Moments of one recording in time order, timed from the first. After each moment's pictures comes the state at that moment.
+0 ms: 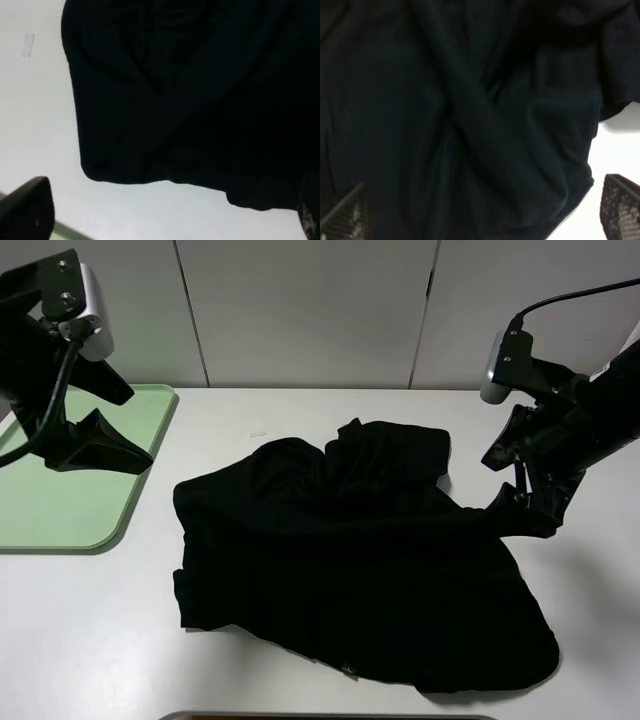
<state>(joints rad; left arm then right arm) -0.14 1.36 -0.93 -0.51 0.73 1.28 0.18 1.47 -0.82 0.45 0.79 -1.19</state>
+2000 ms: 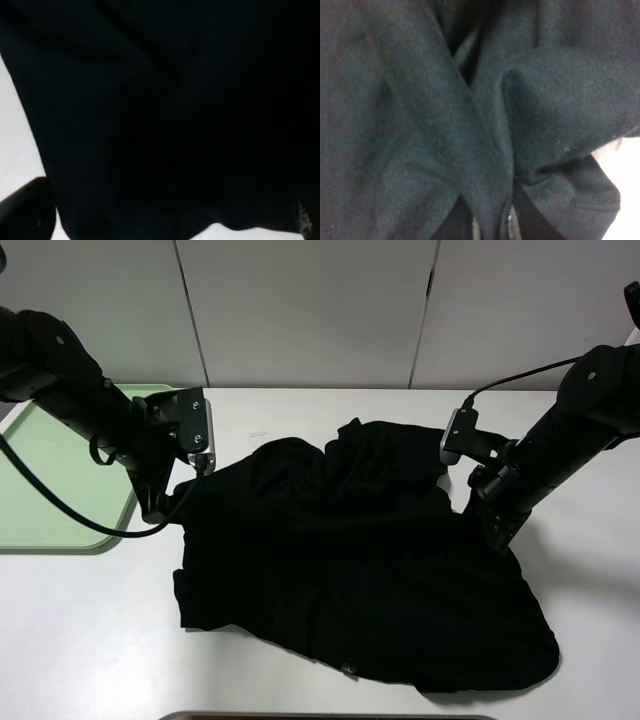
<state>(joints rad) -0.26 1.81 -0.92 -0.51 0.36 1.50 0.18 1.80 -0.82 0.46 0.58 -1.23</state>
